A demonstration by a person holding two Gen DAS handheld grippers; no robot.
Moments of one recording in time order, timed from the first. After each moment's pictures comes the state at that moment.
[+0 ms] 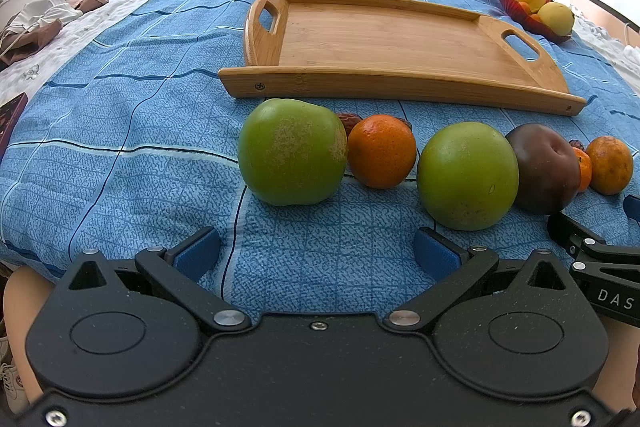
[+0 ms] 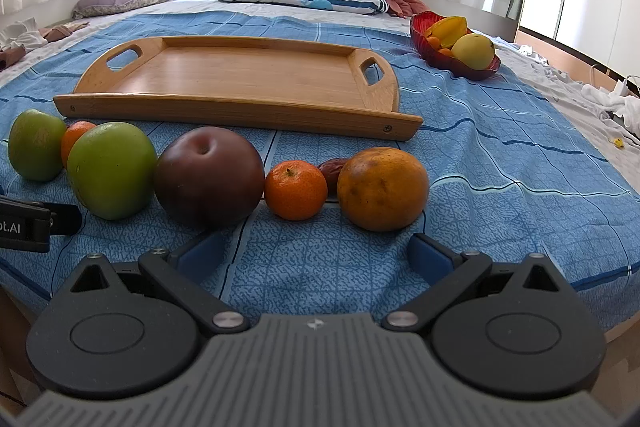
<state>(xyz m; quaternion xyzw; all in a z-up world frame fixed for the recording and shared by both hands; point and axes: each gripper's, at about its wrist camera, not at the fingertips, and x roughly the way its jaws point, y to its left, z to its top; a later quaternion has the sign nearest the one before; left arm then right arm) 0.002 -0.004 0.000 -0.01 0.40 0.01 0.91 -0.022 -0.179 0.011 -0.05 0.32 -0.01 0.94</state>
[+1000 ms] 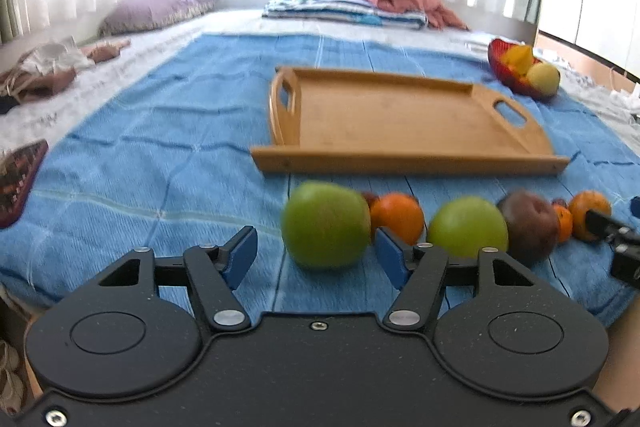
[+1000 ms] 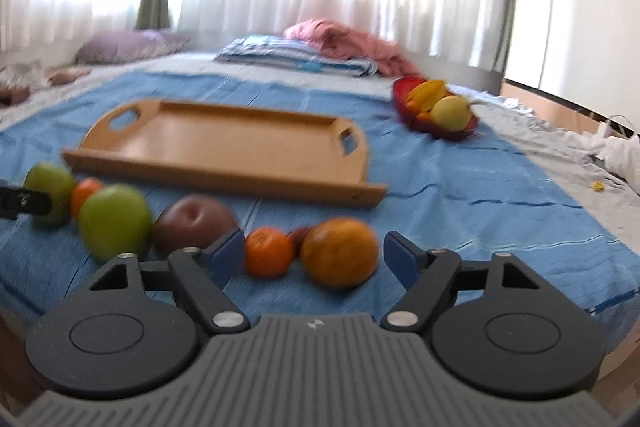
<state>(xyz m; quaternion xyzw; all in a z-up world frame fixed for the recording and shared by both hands) -0.019 0.022 0.038 -0.02 0.30 0.01 0.95 -0.045 -0.199 0.044 -0.06 0.23 -0.02 0.97</state>
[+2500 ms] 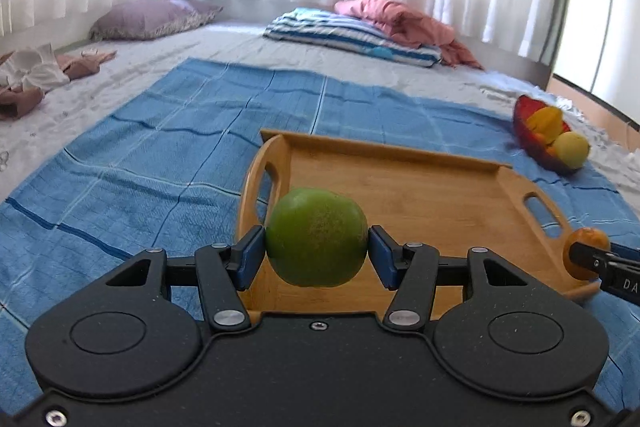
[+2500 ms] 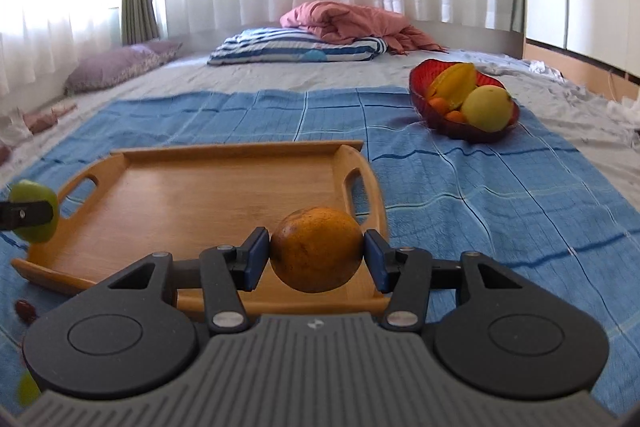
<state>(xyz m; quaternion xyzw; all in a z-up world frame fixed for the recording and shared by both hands) 0.130 0.026 0.057 -0.07 0.29 0.01 0.95 0.103 -0.222 0.059 0.01 0.27 0.01 0.96</state>
